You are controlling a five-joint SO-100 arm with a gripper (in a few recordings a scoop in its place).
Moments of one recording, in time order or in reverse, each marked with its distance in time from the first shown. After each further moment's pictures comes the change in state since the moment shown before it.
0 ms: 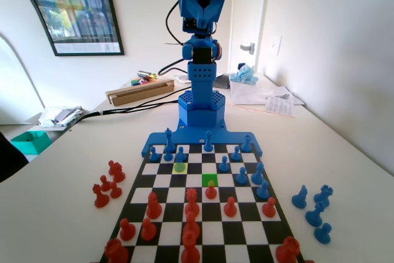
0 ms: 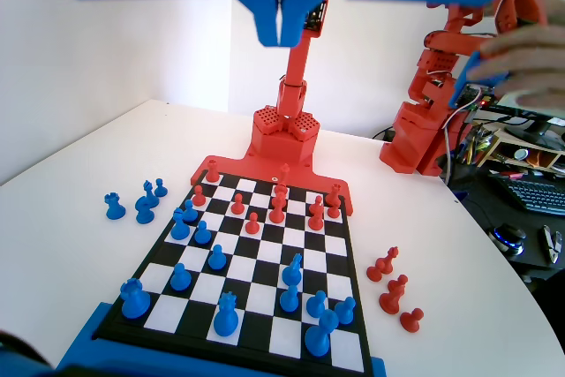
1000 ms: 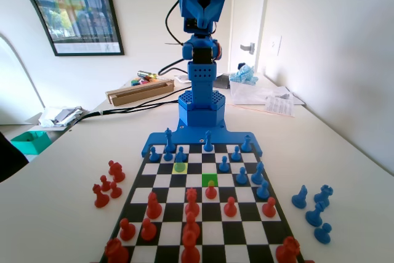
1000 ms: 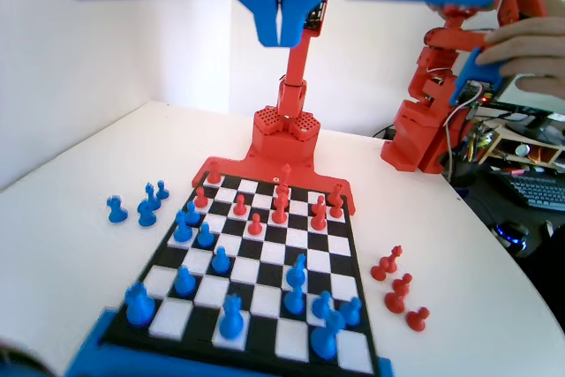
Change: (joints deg) arm -0.4 0.0 0.0 -1.1 3.8
